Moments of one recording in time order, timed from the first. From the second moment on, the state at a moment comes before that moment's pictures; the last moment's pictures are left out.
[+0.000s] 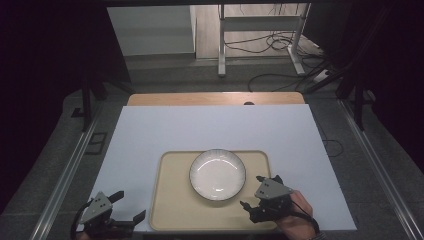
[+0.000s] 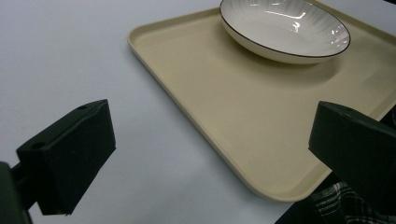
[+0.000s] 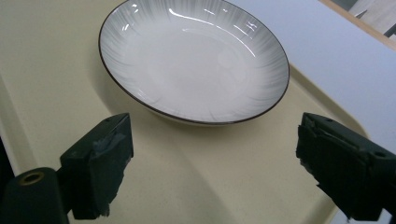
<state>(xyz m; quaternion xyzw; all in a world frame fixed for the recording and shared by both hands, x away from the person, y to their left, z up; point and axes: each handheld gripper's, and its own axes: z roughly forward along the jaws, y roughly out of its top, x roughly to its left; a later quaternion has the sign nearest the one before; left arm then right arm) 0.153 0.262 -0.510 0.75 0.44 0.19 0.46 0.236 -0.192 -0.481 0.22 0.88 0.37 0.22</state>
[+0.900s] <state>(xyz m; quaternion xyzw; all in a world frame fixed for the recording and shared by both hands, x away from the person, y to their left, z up) 0.152 0.262 -0.510 0.75 0.44 0.19 0.46 0.229 -0.209 -0.481 0.24 0.87 0.37 0.24</state>
